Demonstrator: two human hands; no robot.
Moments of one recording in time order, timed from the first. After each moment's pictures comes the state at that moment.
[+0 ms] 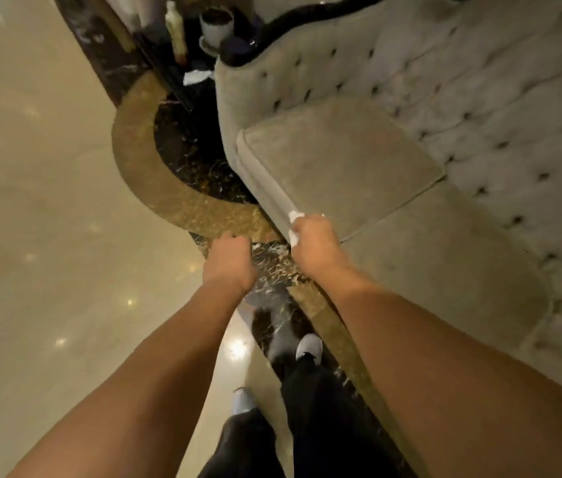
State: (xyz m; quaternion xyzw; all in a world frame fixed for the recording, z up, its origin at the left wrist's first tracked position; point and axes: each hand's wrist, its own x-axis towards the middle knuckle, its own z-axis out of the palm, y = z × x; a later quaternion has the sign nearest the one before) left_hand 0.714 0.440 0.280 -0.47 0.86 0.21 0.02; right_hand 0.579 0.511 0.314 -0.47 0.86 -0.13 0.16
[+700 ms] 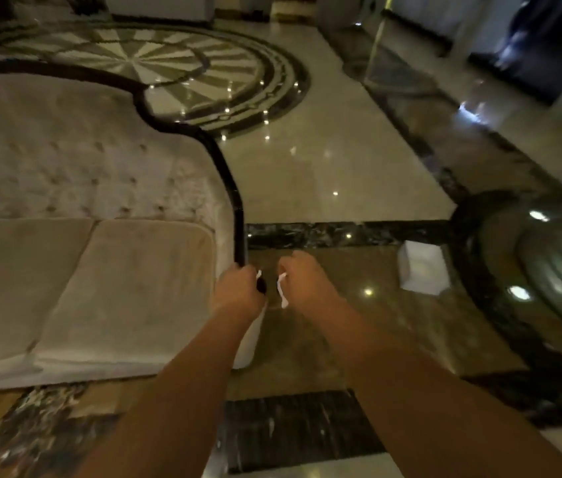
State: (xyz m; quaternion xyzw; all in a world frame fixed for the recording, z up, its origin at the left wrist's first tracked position) left_hand 0.526 1.115 0.428 0.00 0.97 0.21 0.07; right_hand 0.531 1.246 0.448 -0.02 0.98 -0.20 0.05
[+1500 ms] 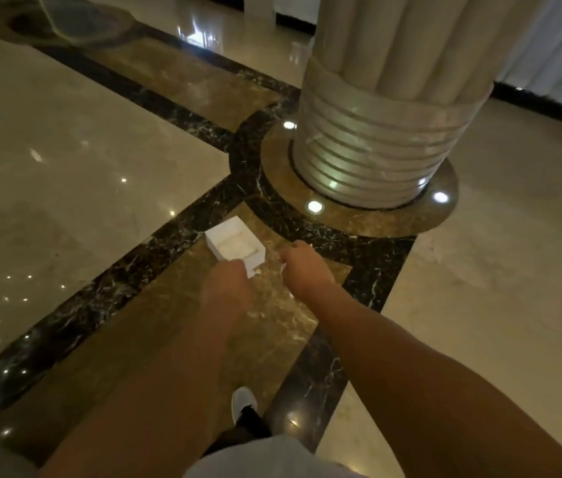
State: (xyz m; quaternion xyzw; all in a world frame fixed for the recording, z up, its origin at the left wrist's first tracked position) left_hand 0.345 1.735 0.395 0.39 0.90 0.11 0.18; right_hand 0.463 1.827 0.420 0.40 0.90 -0.18 -0.02
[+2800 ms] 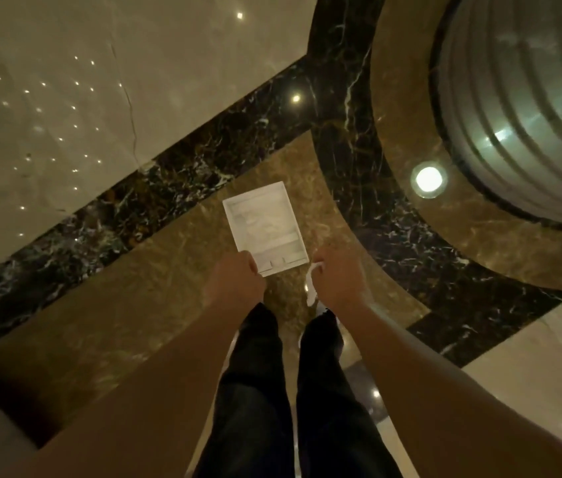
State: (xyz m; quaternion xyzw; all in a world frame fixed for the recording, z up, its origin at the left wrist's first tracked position) left_hand -0.023 2.191 0.067 0.08 0.92 0.14 0.35; right_hand 0.077 2.338 0.085 0.42 0.80 -0.38 0.18
